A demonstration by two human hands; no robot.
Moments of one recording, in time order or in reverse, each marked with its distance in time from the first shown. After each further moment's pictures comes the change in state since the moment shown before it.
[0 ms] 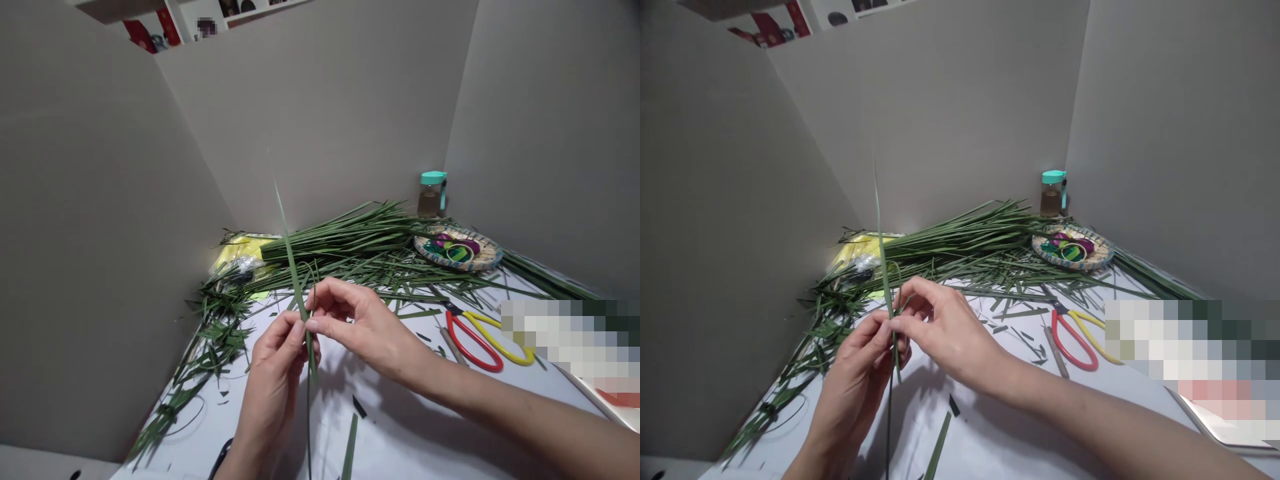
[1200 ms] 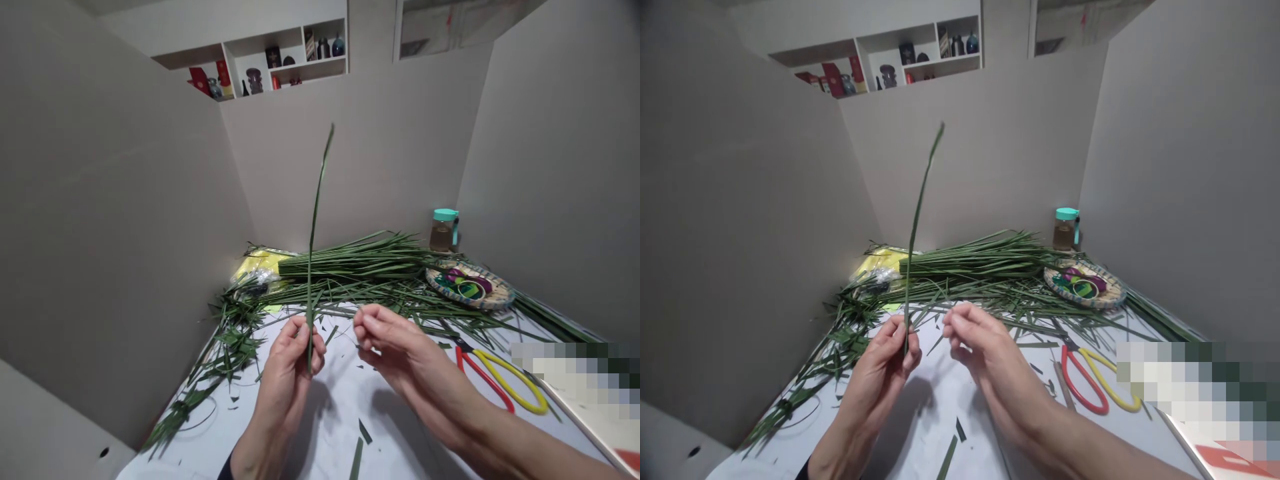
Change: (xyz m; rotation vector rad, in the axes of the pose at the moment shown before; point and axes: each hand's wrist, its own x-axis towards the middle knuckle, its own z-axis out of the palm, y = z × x) left_hand 0.010 0.002 -0.007 -0.239 -0.002 -0.017; right_hand -0.028 -0.016 -0.008 0.616 0.167 0.316
